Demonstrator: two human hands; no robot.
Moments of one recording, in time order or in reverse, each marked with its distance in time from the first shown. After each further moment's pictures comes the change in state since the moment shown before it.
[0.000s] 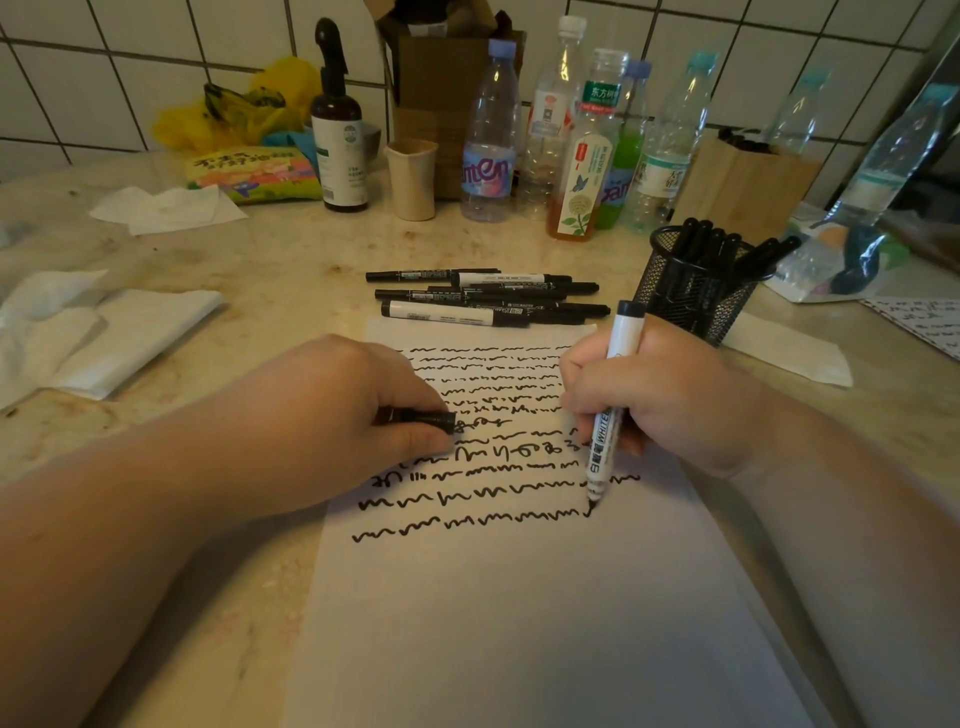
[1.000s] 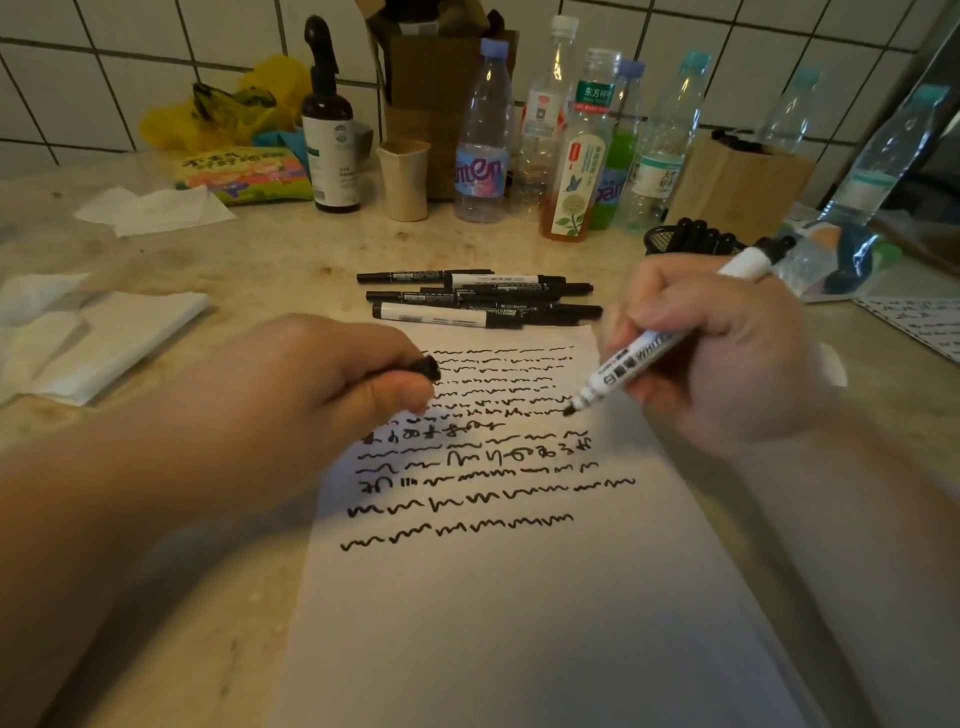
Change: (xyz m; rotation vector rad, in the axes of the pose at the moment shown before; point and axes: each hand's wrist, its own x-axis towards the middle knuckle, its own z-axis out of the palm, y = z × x) left_hand -0.012 0.010 -0.018 -0.224 0.110 -0.011; right_hand -0.003 0.003 -0.010 0.544 0.242 -0.290
